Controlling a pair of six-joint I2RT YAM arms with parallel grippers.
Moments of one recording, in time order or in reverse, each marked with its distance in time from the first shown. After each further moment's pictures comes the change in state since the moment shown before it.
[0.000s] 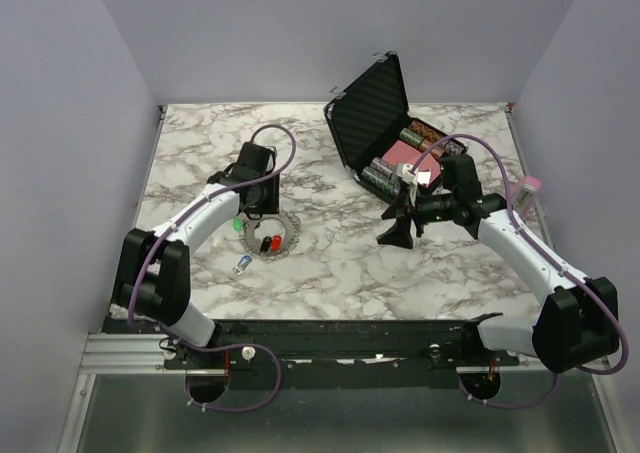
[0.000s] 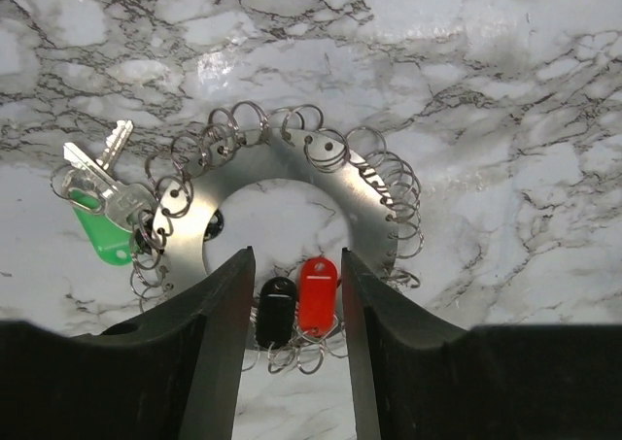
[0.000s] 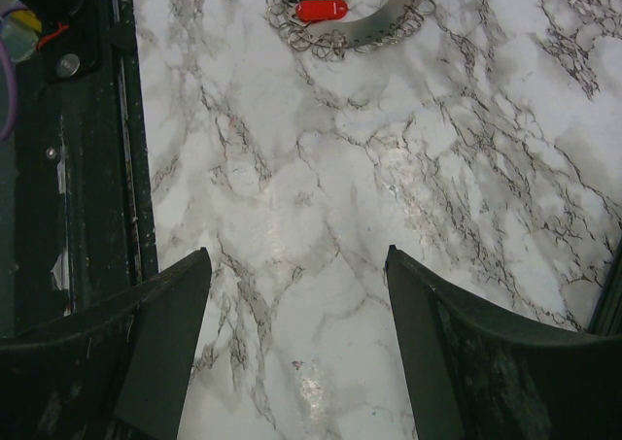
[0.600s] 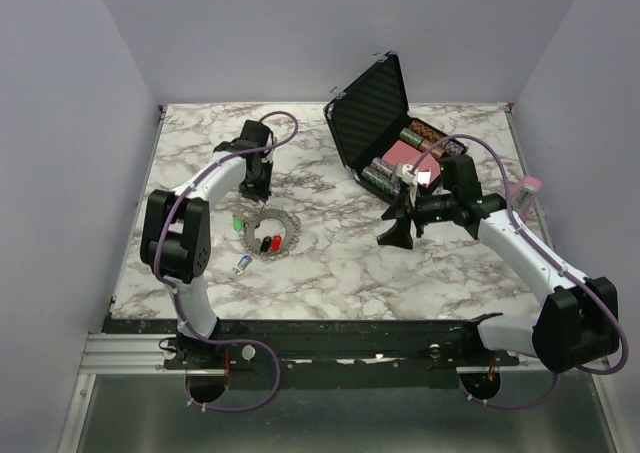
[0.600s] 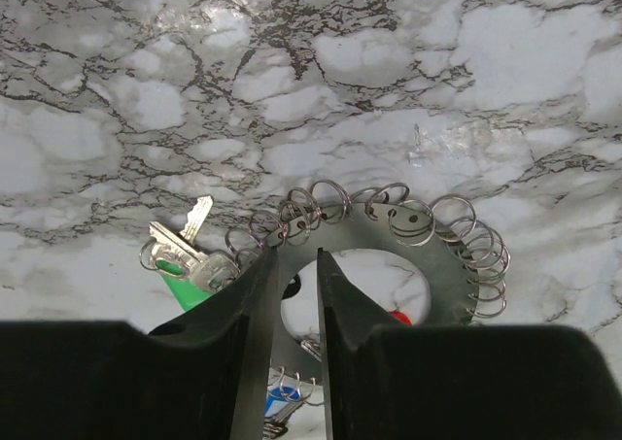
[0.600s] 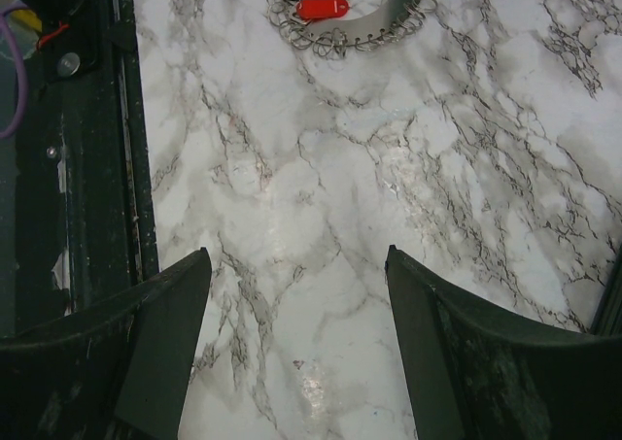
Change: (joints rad) left arm 0.103 0.301 0.315 -0.182 0.002 0.159; right arm 0.000 0.000 -0.003 0.000 0.000 0.000
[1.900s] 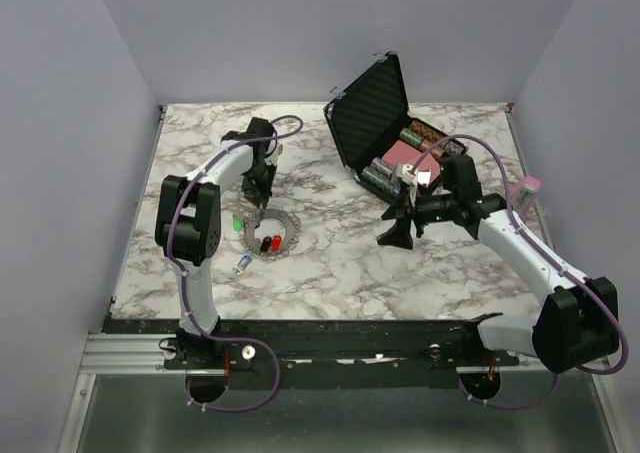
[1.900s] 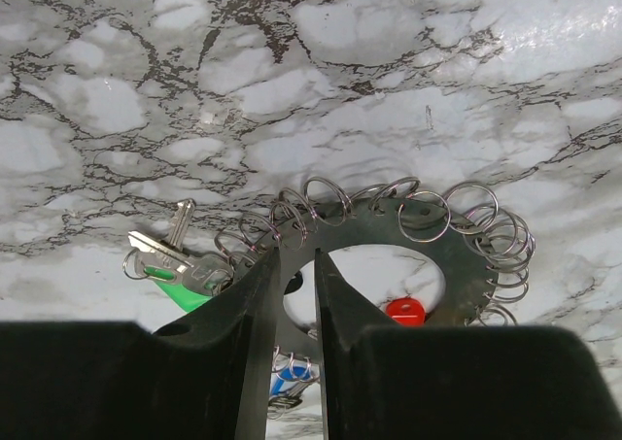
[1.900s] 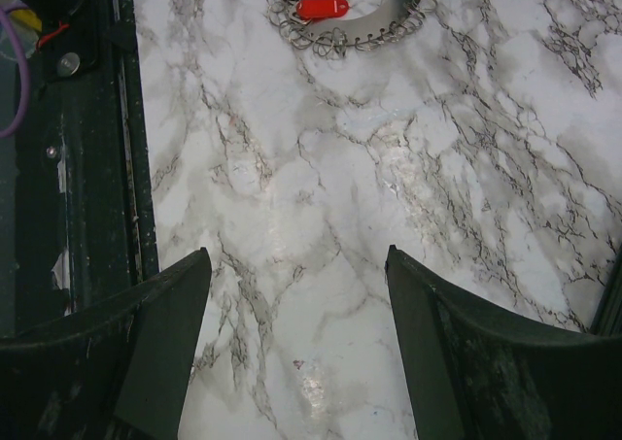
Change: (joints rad) left arm 0.014 0.182 0.193 -0.217 0.050 0.078; right arm 0.000 0.000 0.000 0.000 0.000 0.000
